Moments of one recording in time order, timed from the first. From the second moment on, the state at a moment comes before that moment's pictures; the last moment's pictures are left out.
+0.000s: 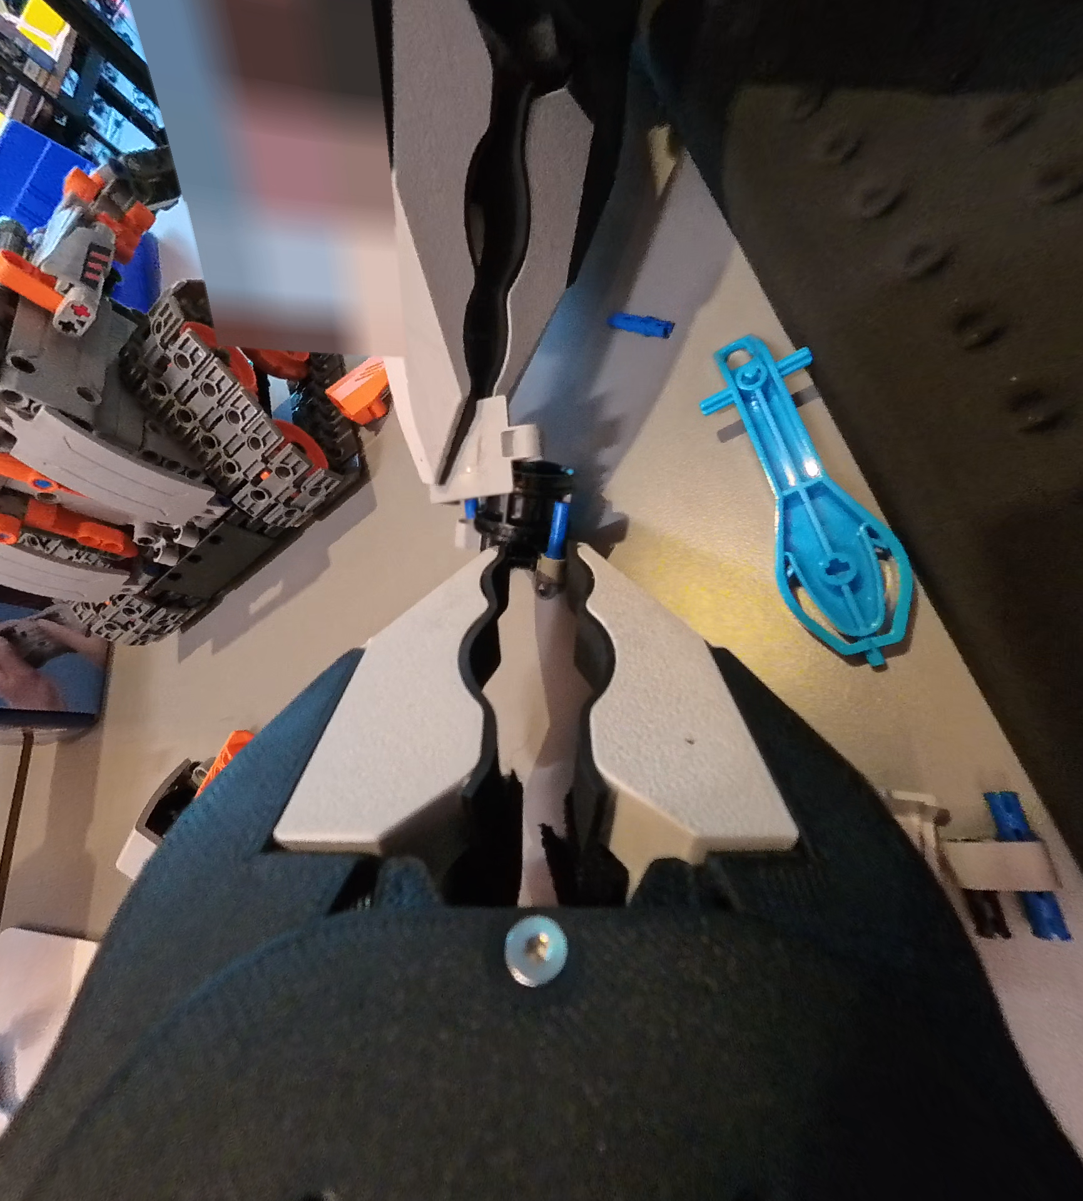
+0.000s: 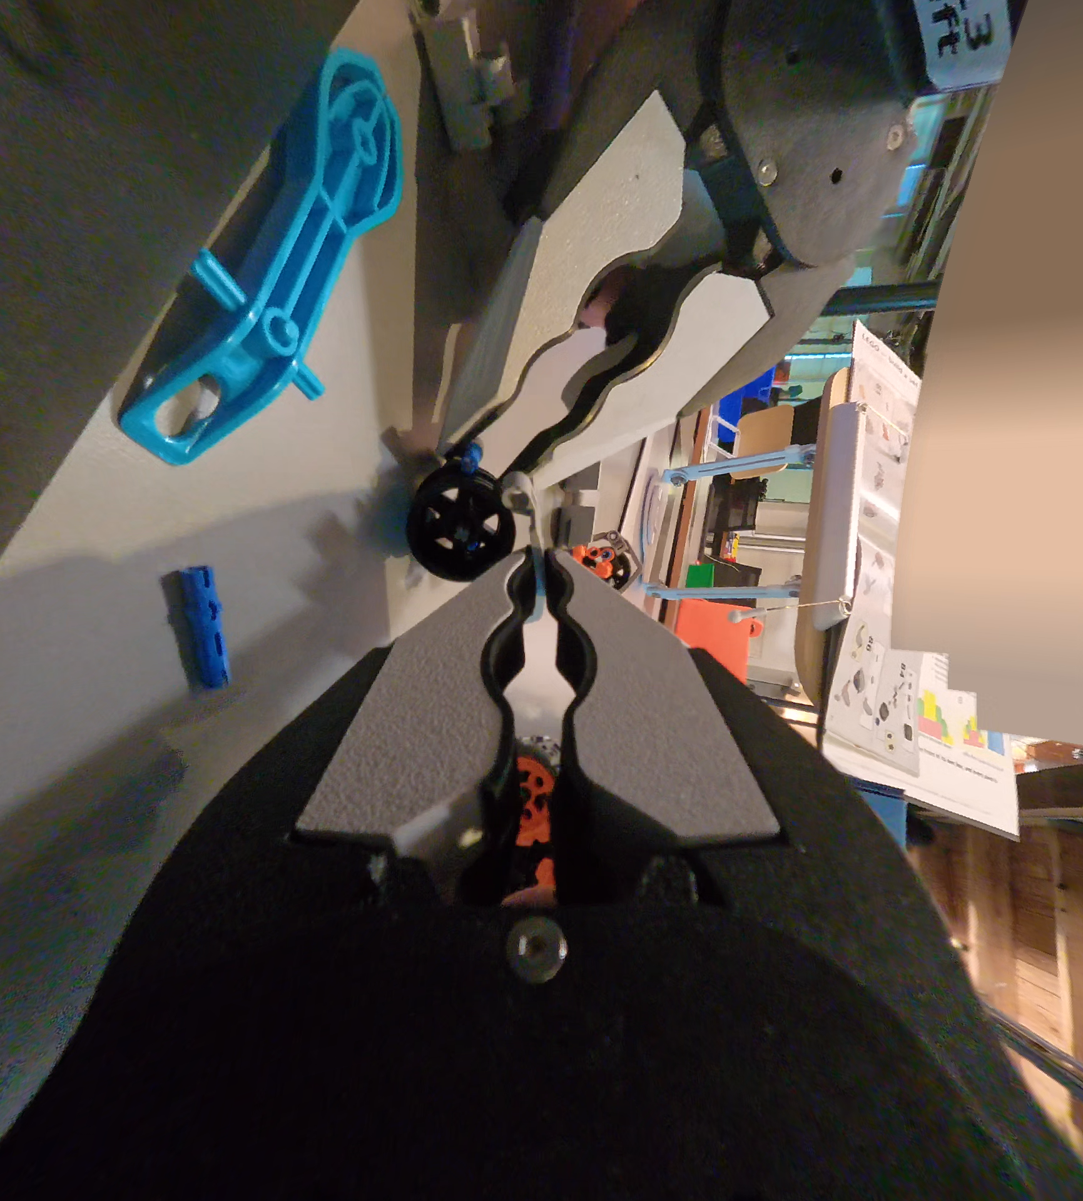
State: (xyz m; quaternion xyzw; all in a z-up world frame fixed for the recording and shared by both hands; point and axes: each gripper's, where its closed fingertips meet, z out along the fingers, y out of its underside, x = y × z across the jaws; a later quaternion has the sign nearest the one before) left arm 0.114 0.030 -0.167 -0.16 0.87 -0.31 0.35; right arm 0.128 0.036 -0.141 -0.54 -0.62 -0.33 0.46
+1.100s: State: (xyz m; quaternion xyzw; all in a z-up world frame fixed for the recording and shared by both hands) left arm 0.117 0.031 -0.163 -0.21 0.86 -0.38 0.26; right arm 0.134 0.041 -0.145 -0.54 -0.63 -0.33 0.45
